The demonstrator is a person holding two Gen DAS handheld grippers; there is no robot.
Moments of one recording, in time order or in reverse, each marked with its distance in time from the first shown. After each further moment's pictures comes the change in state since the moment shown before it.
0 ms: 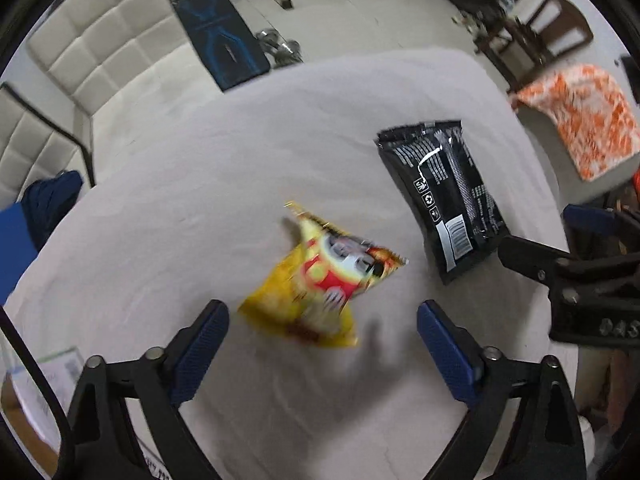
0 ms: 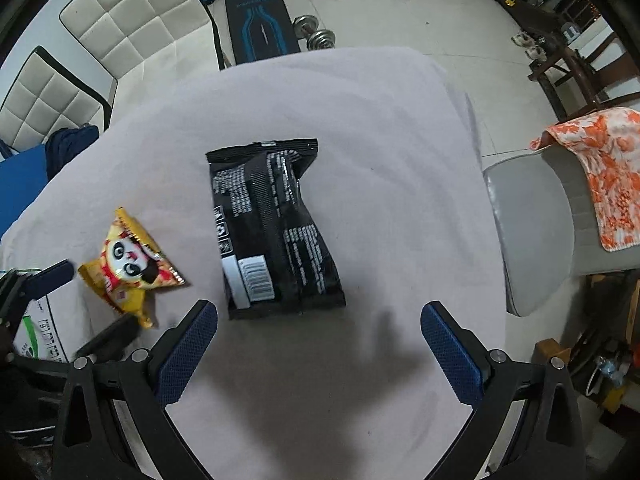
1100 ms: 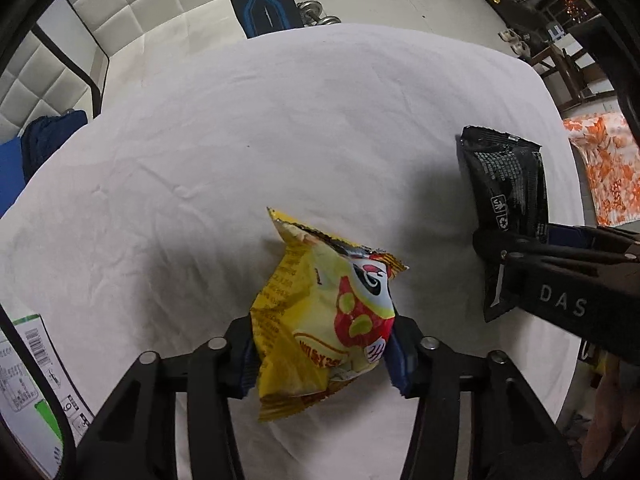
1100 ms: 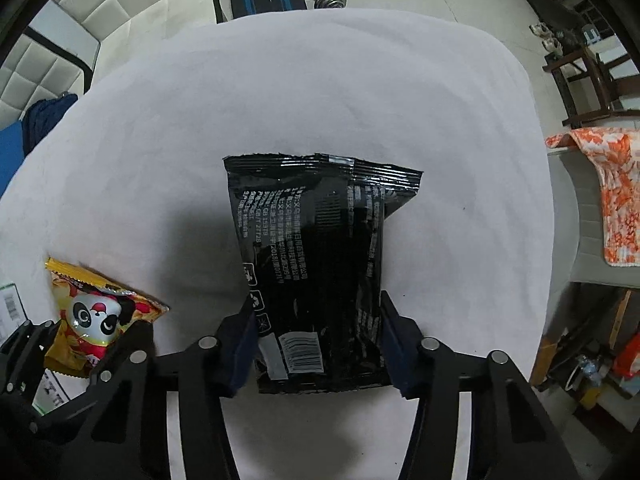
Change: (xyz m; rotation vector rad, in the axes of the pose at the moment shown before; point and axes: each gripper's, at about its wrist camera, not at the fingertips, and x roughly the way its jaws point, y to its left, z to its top) left arm 0.034 0.017 -0.003 -0.196 0.065 -0.006; right arm 0.073 0.053 0.047 -0.052 0.157 -0.060
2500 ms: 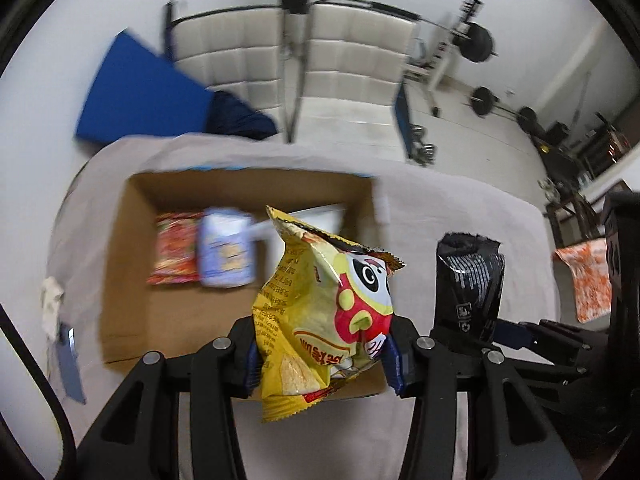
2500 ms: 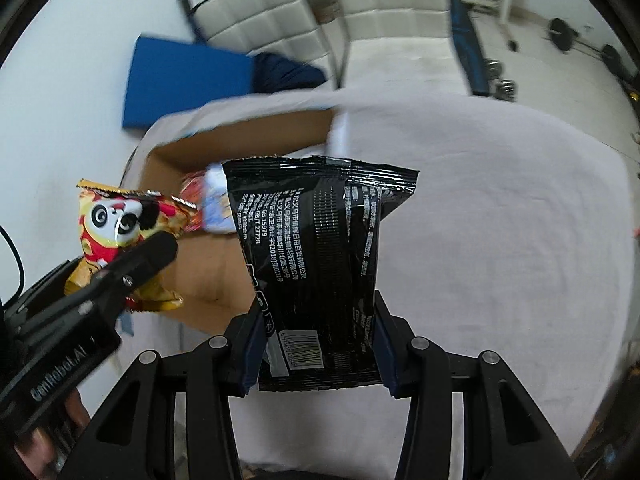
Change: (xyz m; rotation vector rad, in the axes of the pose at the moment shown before) left arm -0.238 0.266 -0.252 -0.369 -0.392 0.046; right arm -0.193 0.327 -0.260 -0.359 -0.202 0.344
